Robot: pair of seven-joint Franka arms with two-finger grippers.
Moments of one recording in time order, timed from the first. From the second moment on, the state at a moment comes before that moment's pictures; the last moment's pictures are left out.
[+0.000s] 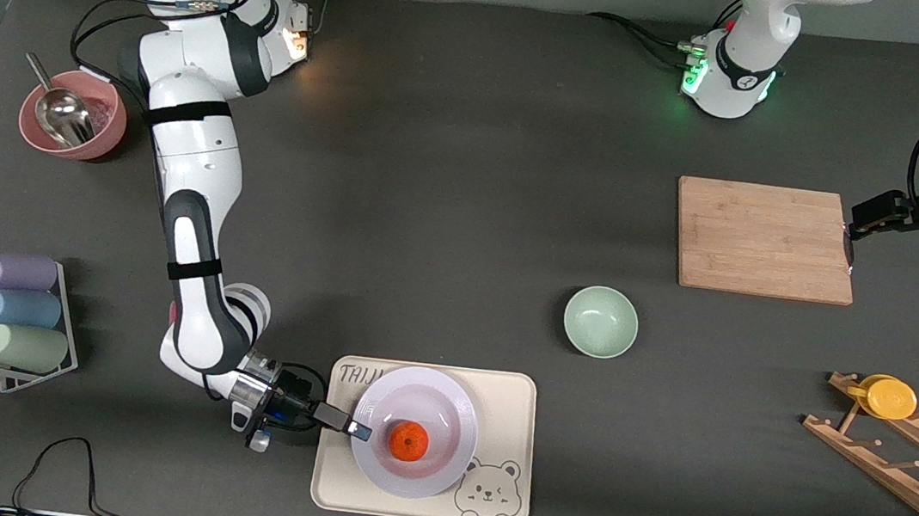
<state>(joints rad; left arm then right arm) -0.02 -0.05 0.01 -1.72 0.02 1.60 -0.04 0.27 1.29 -0.08 -0.91 1.69 2.20 -0.63</state>
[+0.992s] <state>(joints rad) -0.02 -0.05 0.01 -1.72 0.02 1.60 -0.04 0.27 0.84 -0.15 -1.27 0.82 2.18 -0.49</state>
